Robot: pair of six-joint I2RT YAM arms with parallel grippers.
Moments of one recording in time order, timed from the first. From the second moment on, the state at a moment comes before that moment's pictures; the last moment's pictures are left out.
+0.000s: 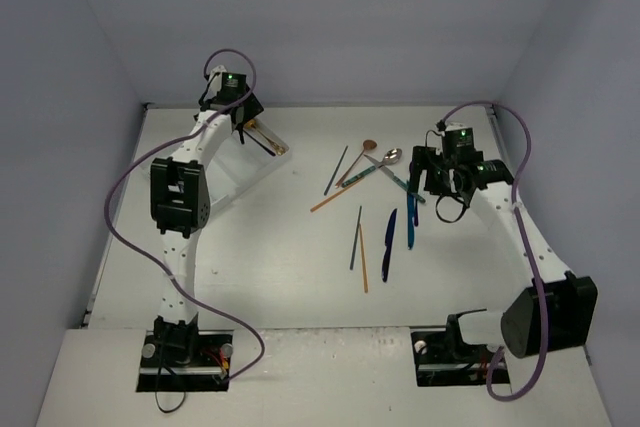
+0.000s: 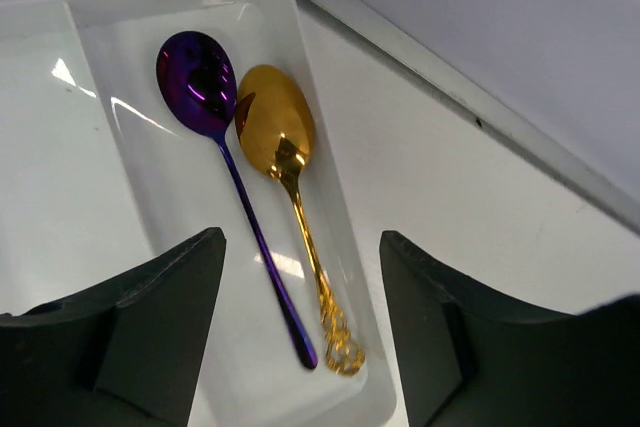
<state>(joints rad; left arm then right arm) -0.19 2.30 2.08 -0.46 -0.21 -0.70 0.16 1.30 1.12 -0.71 0.05 0.25</state>
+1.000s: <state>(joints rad) -0.61 1.28 1.15 -0.61 -0.06 -0.47 0.10 1.88 1.28 -0.43 0.14 0.29</state>
